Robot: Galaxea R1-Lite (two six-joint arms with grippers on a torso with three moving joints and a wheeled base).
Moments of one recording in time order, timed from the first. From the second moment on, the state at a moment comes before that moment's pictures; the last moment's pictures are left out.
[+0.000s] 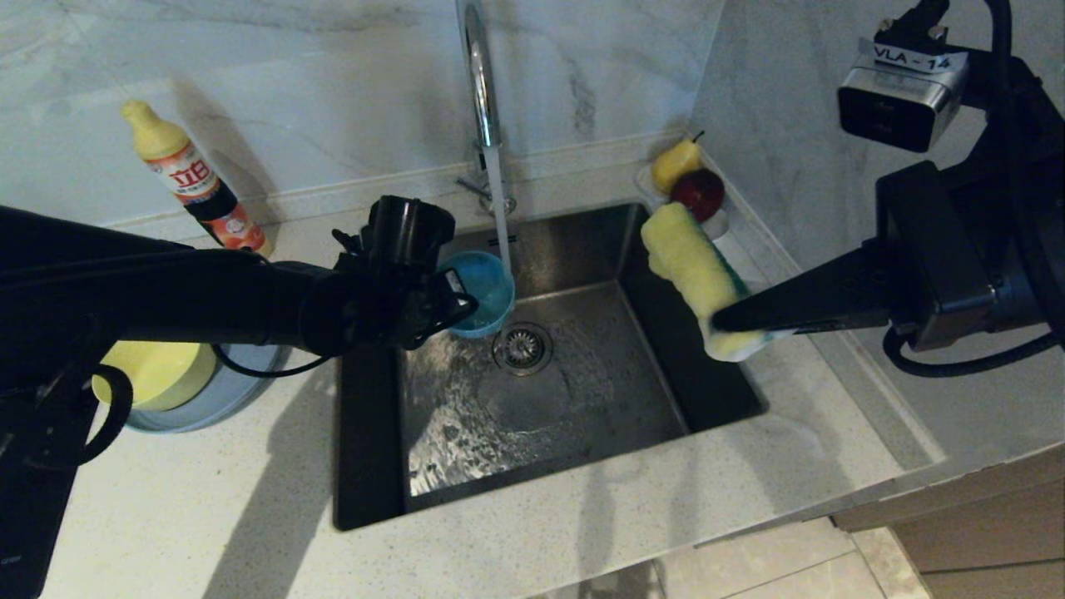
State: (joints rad) left arm -0.43 2.06 -1.50 -0.08 0.45 -0.62; right arm 0.69 1.50 -1.70 0.71 0.40 0.46
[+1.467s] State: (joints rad) left arm -0.42 2.06 -1.51 0.12 0.34 -0.73; right arm 0.68 1.49 -1.66 0.70 0.40 0.46
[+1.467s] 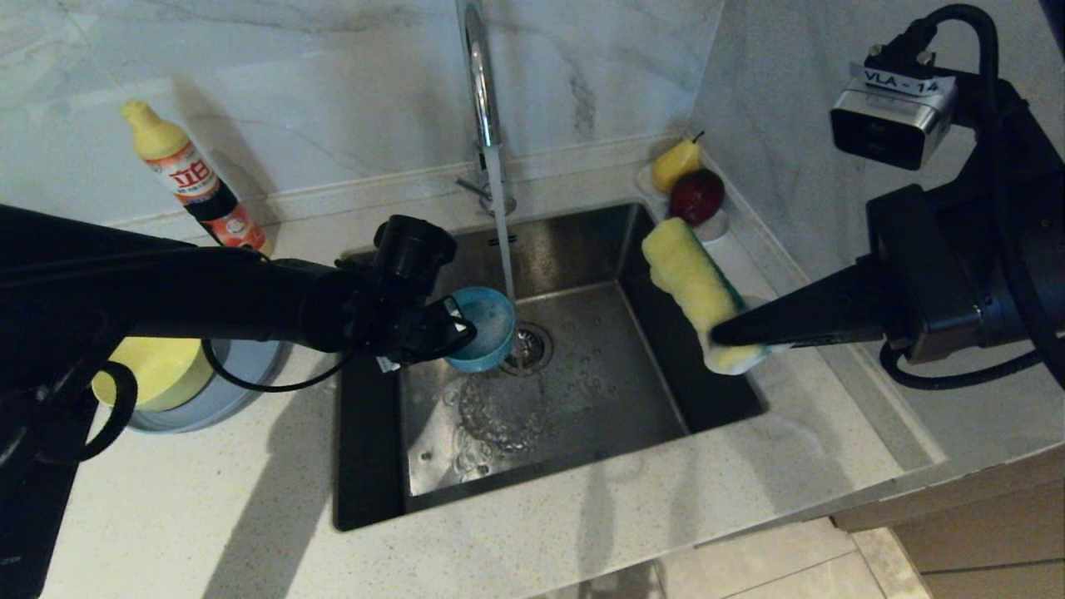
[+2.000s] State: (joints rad) left arm -0.39 2.00 -1.37 -0.18 0.60 -0.46; right arm 0.68 1.48 -1.63 0.69 0.40 0.46
